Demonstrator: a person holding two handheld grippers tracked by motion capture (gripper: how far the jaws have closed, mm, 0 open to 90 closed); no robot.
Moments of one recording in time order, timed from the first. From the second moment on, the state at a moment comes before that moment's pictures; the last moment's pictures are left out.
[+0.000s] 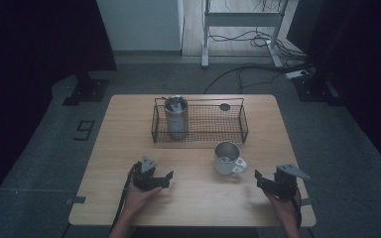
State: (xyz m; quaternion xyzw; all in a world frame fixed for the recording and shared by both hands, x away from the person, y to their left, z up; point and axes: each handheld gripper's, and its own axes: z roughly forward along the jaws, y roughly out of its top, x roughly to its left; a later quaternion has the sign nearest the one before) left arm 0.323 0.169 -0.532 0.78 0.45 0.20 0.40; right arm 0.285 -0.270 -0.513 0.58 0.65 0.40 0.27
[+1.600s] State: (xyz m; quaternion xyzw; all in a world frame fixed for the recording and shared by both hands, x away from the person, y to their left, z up) left arm 0.313 0.178 -0.526 0.78 0.45 0.15 0.41; right arm 0.331 -0.171 -0.470 0.52 0.71 0.42 0.21
